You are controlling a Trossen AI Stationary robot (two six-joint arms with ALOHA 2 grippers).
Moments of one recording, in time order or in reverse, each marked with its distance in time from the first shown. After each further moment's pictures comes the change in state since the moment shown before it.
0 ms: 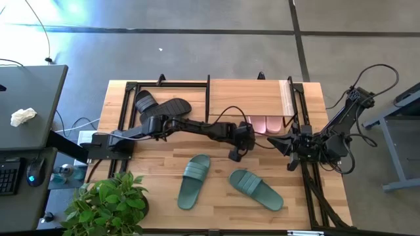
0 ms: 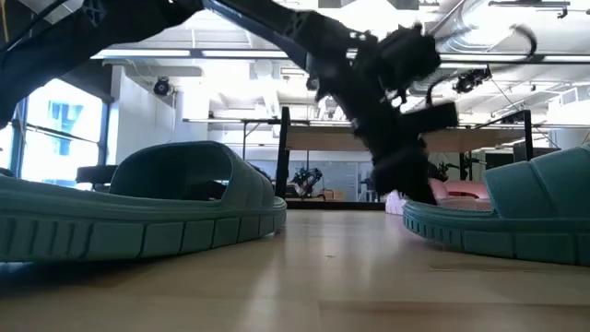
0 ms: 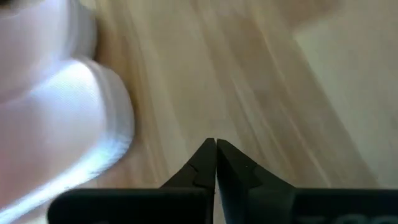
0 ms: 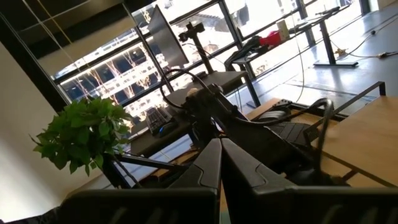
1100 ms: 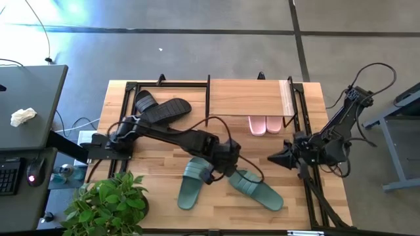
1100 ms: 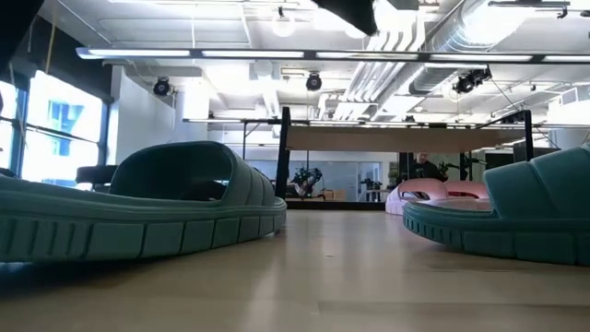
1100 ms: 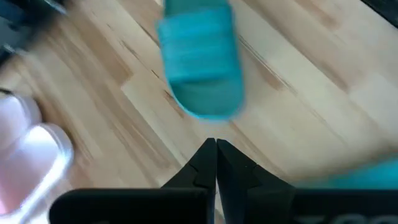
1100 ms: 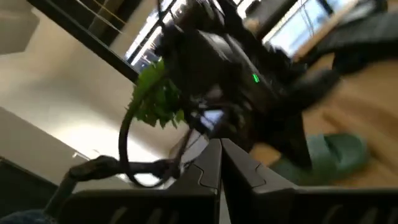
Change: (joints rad) left arm -0.263 -0.401 -0.001 -0.565 0.090 0.054; right arm 0.041 -0.005 0.000 -0.144 -0.304 0.520
